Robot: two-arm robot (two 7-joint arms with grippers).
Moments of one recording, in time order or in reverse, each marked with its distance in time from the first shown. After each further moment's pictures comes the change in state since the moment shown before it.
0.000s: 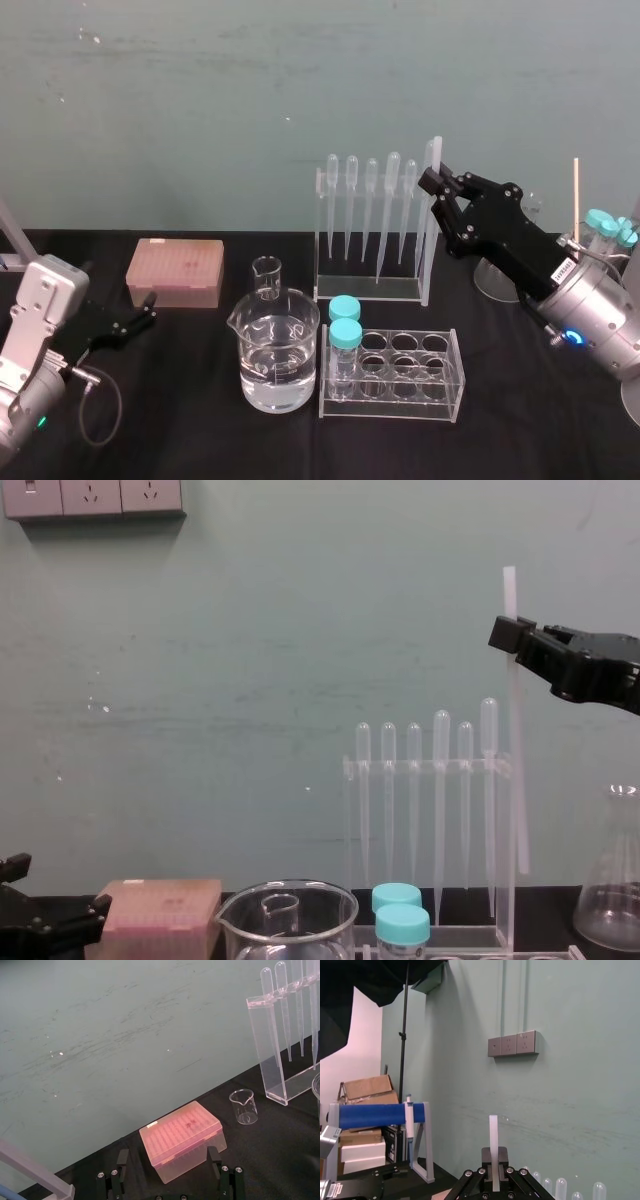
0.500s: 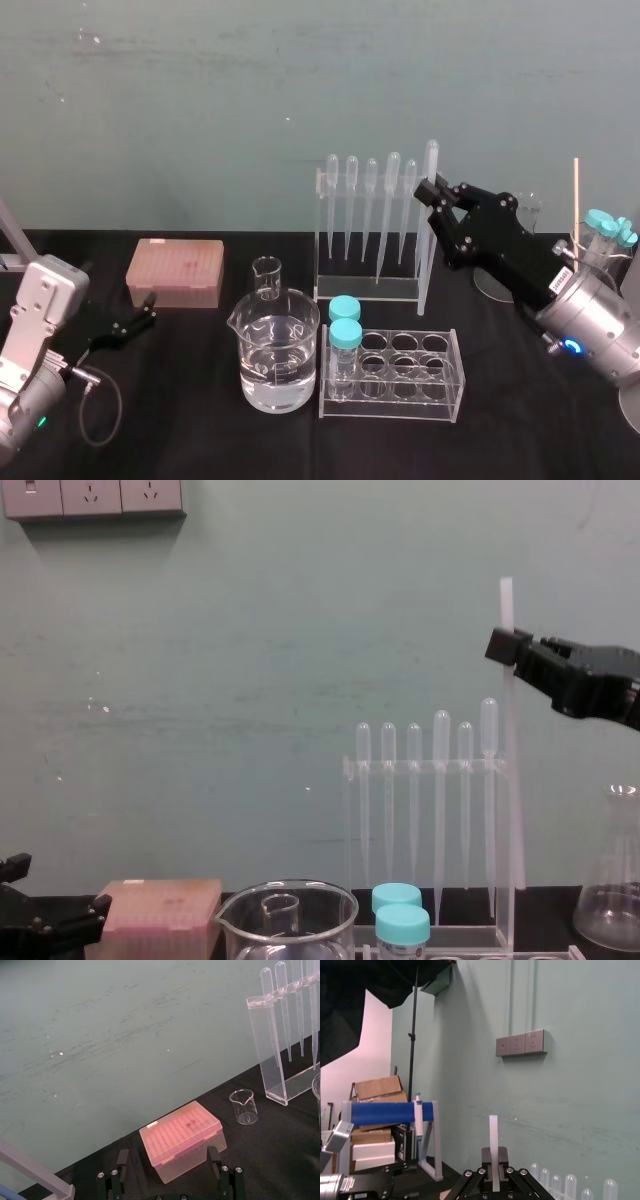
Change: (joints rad) left arm 0.000 0.000 0.000 0.000 0.000 0.000 0.000; right arm 0.003 0.003 -0.011 0.031 0.023 -0.029 0.051
